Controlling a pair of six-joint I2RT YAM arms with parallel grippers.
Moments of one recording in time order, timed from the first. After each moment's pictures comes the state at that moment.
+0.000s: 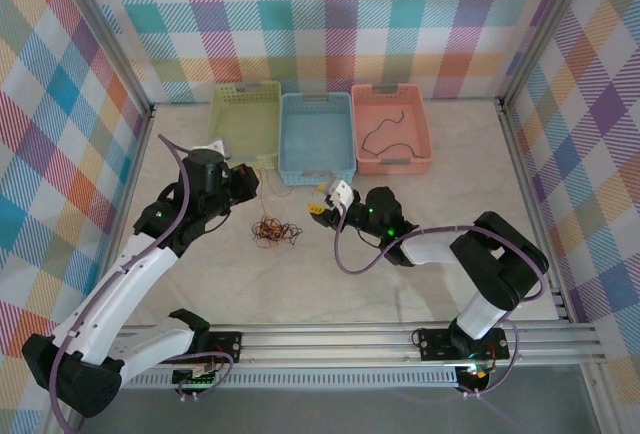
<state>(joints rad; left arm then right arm) -0.46 1.01 1.04 -0.58 -0.04 -0.71 0.75 1.64 0.62 0.89 -0.32 -0.22</state>
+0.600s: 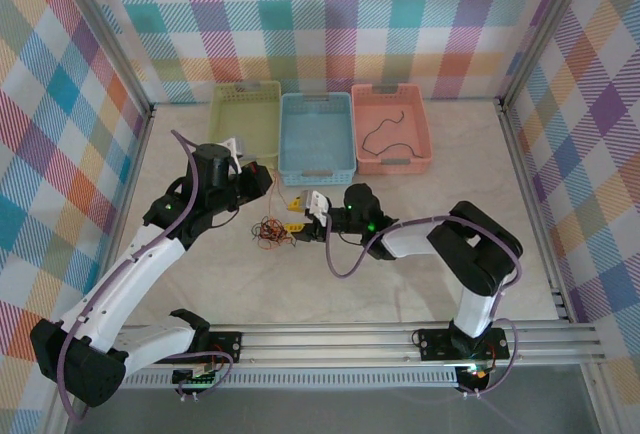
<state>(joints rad) -0.46 1.07 1.04 -0.52 0.13 -0.76 0.81 1.79 0.77 0.85 -0.60 -0.24</state>
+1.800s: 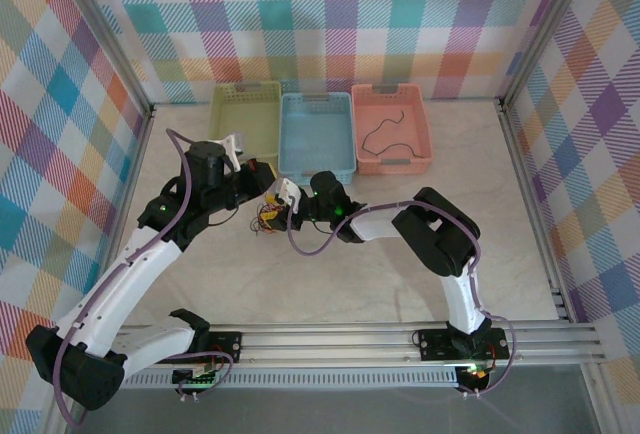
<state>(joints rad) -0.46 1.05 1.07 -0.50 0.20 -0.78 0.85 2.04 1.09 0.68 -0.51 -0.19</state>
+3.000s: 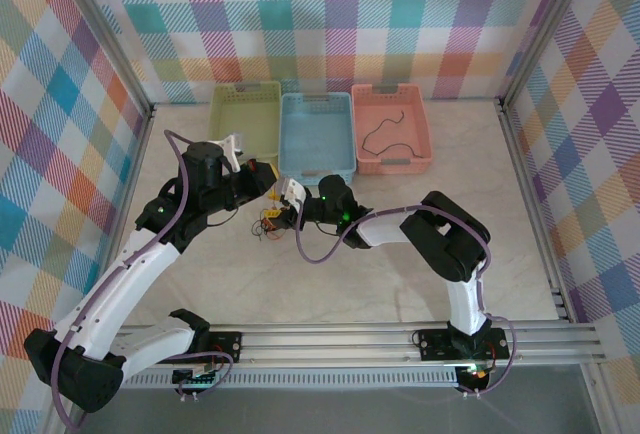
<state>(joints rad) -0.47 1.03 1.07 -0.49 0.25 -0.81 0.85 1.97 1.00 0.80 -0.49 -0.20</state>
